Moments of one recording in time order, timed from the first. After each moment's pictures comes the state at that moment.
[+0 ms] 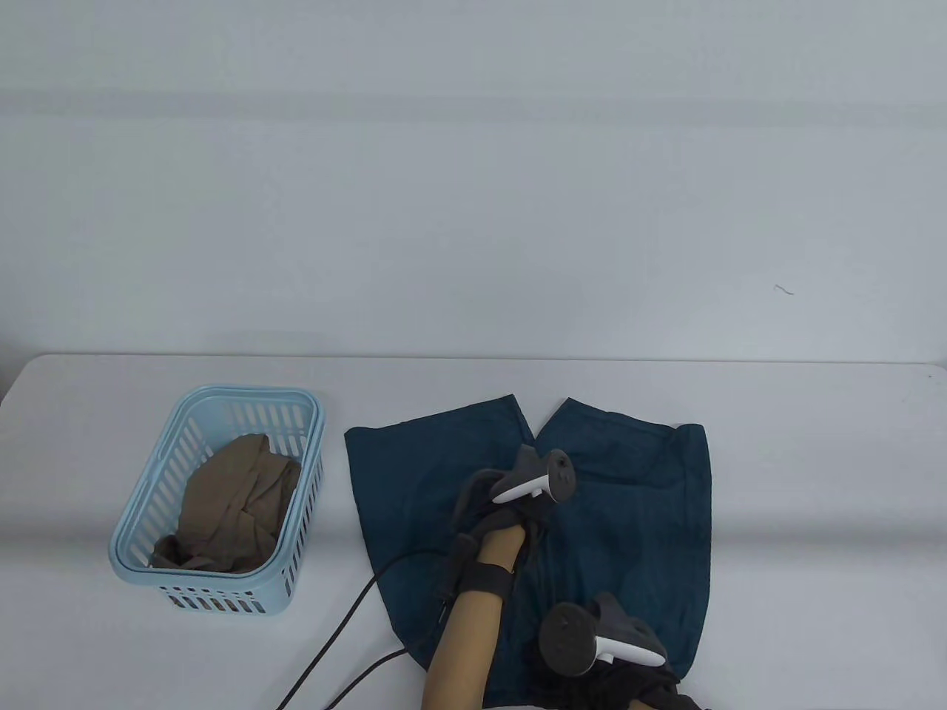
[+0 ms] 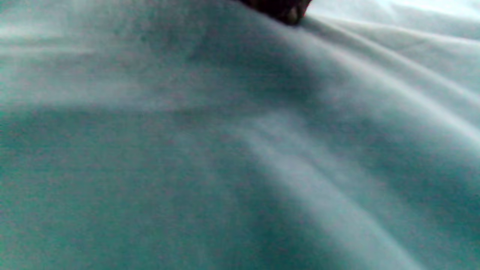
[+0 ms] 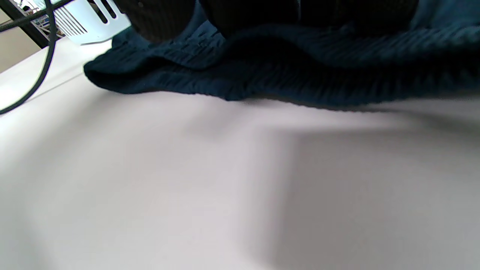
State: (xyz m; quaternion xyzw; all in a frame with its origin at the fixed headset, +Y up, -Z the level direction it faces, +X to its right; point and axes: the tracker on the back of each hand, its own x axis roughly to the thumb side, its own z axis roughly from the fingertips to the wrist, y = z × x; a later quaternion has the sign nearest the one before) left_hand 0.039 -0.784 -0.506 -0.25 -0.16 0.00 0.96; right_hand 0.118 -0.769 -0.299 0.26 0.30 0.91 0.09
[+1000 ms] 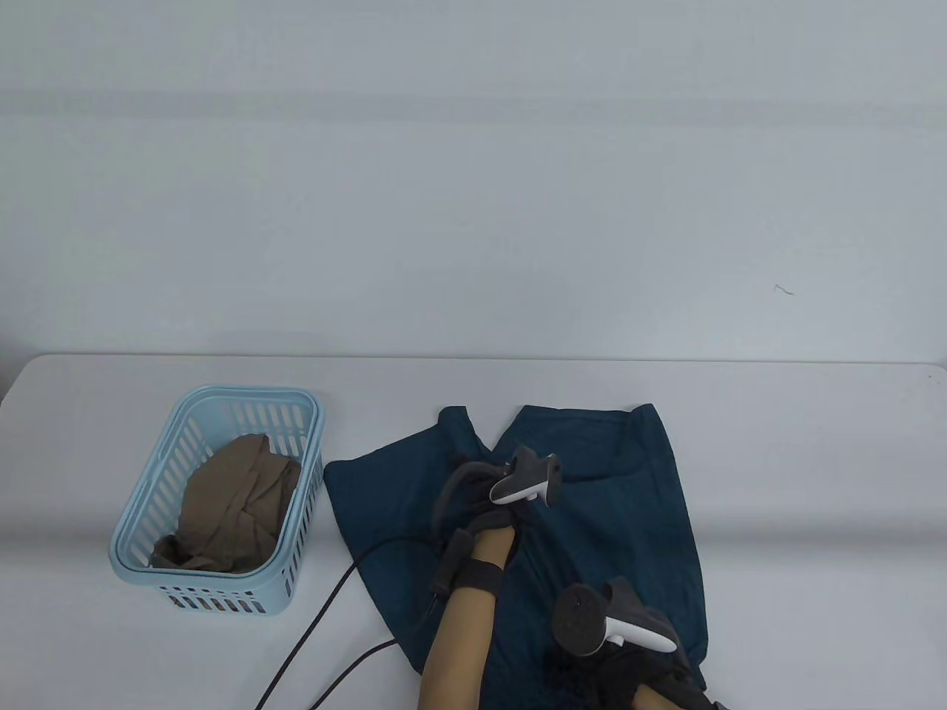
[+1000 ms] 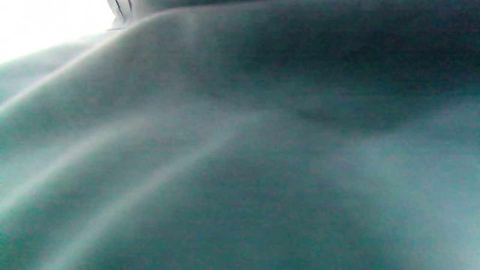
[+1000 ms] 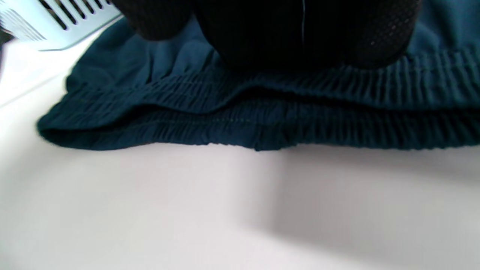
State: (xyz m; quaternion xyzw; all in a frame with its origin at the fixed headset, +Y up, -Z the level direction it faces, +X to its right) left_hand 0.020 -0.778 -0.505 -0.21 -0.09 -0.15 0.96; right_hand 0.133 -0.758 -0.310 0.19 0.32 0.93 0.06
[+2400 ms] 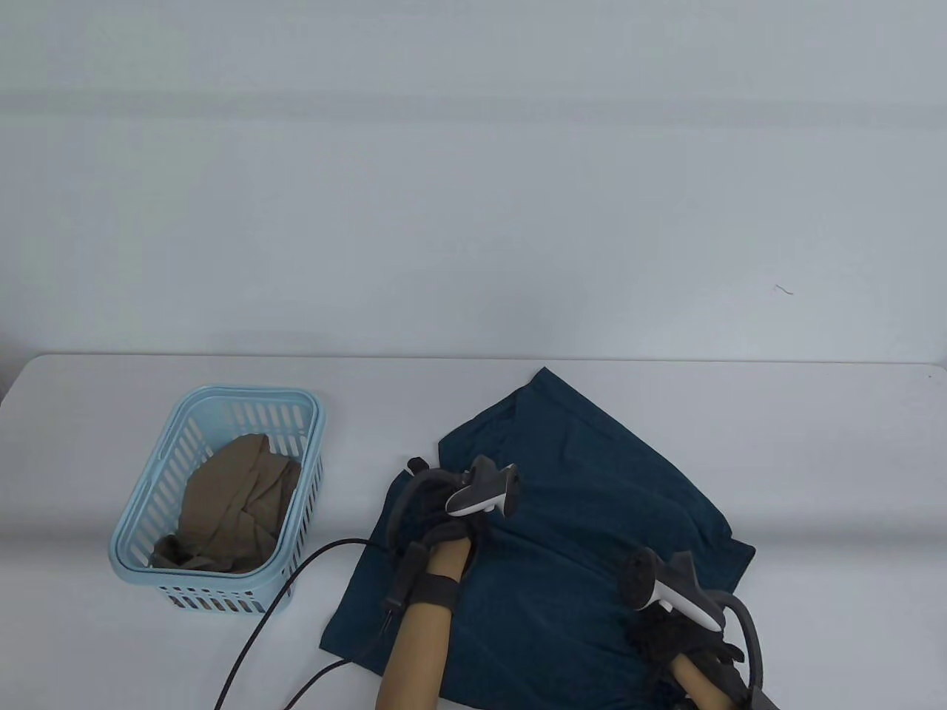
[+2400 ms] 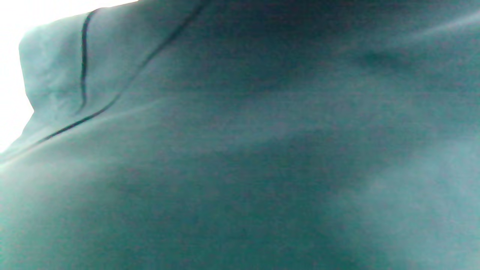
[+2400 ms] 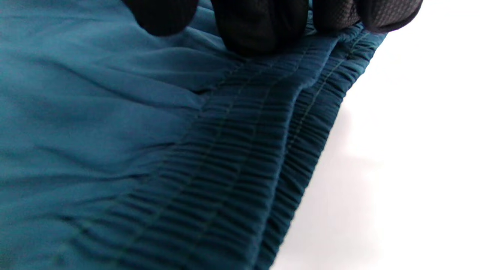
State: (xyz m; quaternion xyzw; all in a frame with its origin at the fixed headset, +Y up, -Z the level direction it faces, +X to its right) left_hand -0.033 -0.767 -0.486 -0.19 -0.09 -0.16 0.96; right_hand 0.210 -0.764 -0.342 -0.05 0.31 0.95 0.01
